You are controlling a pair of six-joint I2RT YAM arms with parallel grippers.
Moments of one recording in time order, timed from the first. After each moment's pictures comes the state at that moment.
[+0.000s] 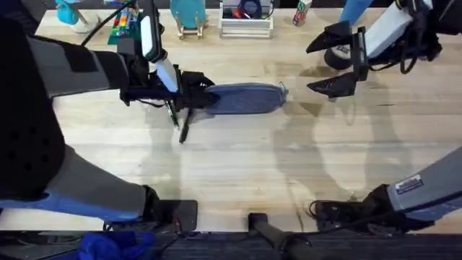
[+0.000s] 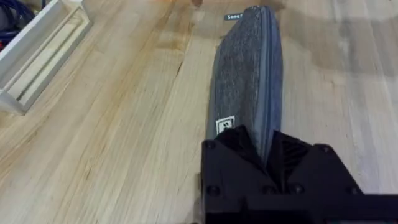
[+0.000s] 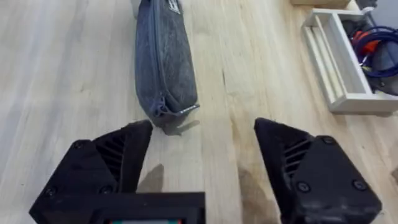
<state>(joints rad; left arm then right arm) 0.12 1.71 0.82 -0.41 1.16 1.28 -0.21 1.90 1.36 -1.11 -1.08 -1.82</state>
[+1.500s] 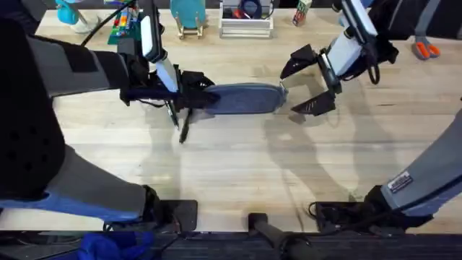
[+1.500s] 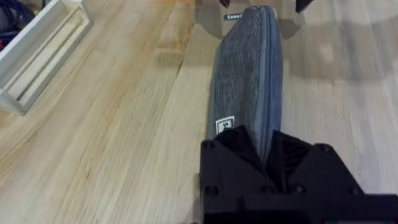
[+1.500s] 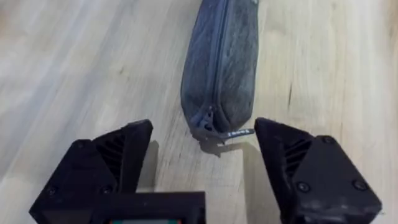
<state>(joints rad) 0.12 1.71 0.82 -0.41 1.16 1.28 -0.04 2.01 1.36 -1.18 -0.95 -1.99</state>
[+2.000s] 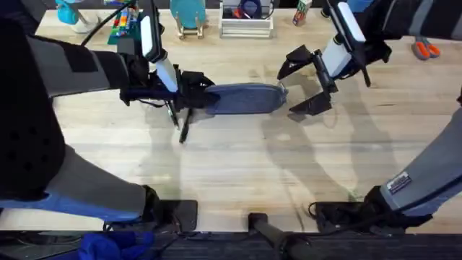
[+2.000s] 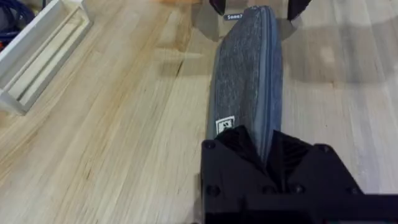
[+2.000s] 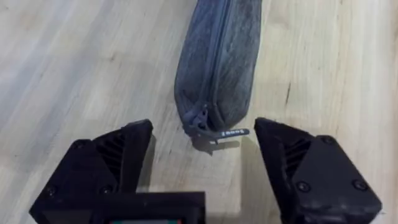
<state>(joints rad) 0.12 1.71 0.82 -0.41 1.16 1.28 0.00 2.01 1.36 -1.12 -0.89 -1.98</state>
